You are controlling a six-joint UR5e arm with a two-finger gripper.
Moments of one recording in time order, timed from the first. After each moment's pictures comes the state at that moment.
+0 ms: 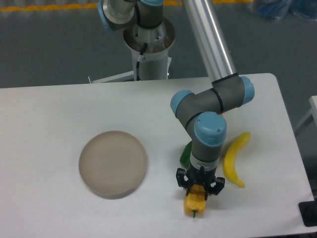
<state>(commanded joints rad) 2.19 -2.18 -1.46 -0.80 1.44 0.67</state>
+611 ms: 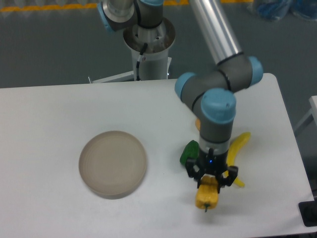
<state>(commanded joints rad) 2.27 -1.98 -1.47 -0.82 1.44 0.85</state>
